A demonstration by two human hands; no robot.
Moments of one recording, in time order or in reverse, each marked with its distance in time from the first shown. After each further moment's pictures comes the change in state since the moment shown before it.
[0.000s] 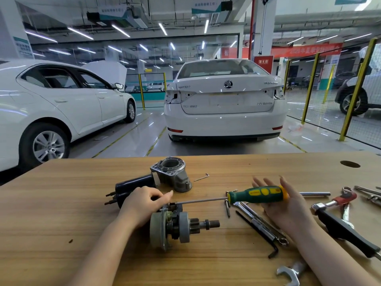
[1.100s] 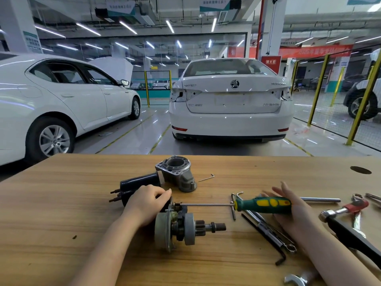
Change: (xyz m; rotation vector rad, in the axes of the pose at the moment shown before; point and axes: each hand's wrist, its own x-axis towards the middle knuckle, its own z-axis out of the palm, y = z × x) left_hand 0.002 0.000 0.001 0.038 -0.002 0.008; right_hand 0.003 0.001 0.002 -0.333 0.219 -0.042
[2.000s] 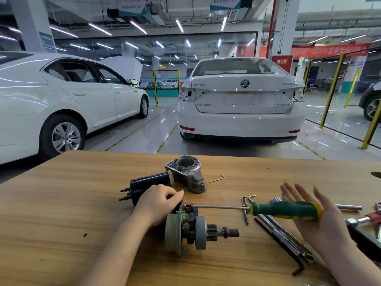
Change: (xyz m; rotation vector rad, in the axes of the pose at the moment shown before) left_hand 0.000 0.004 -0.001 0.006 -0.002 0.025; right_hand -0.010 -0.004 -0.002 0.277 -0.136 -0.065
